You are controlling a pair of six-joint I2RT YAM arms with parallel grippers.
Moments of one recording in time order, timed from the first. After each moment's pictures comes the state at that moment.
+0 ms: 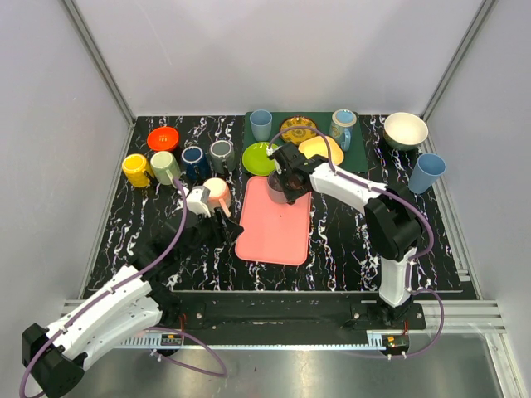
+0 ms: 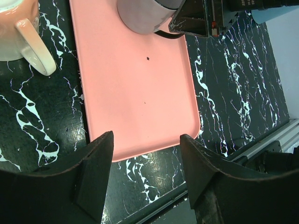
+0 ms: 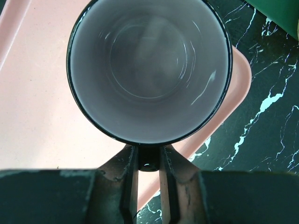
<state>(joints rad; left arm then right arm) -0.68 0.67 0.51 -0.29 -0.03 -0.66 0.66 1.94 1.48 -0.60 0.11 0.11</state>
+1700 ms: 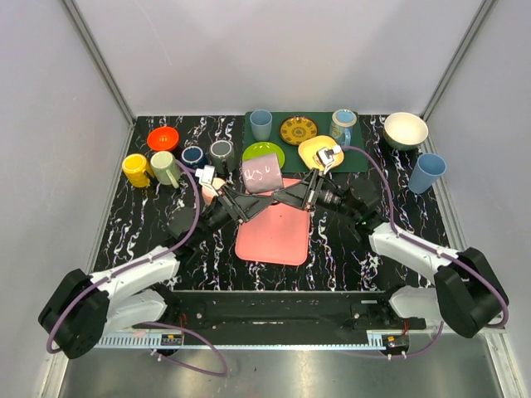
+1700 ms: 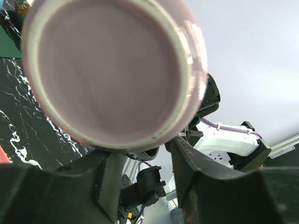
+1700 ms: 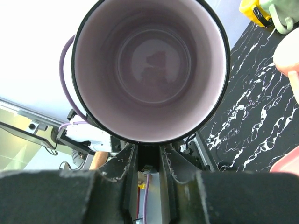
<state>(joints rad) -0.68 1.05 0.40 0.92 0.29 -1.13 0.58 1.27 0.63 0.84 -0.64 1.22</state>
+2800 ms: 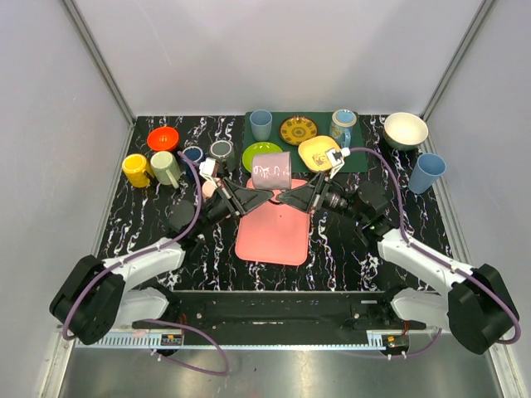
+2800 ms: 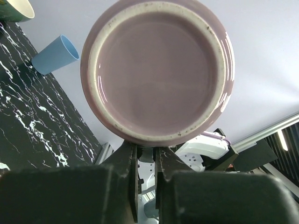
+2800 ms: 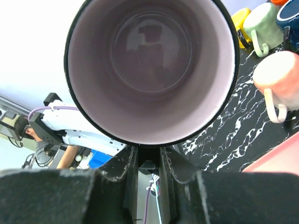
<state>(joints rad) -0.59 1.18 0.43 1.10 0.44 -1.32 0.58 1.15 0.60 0.76 -0.62 1.04</state>
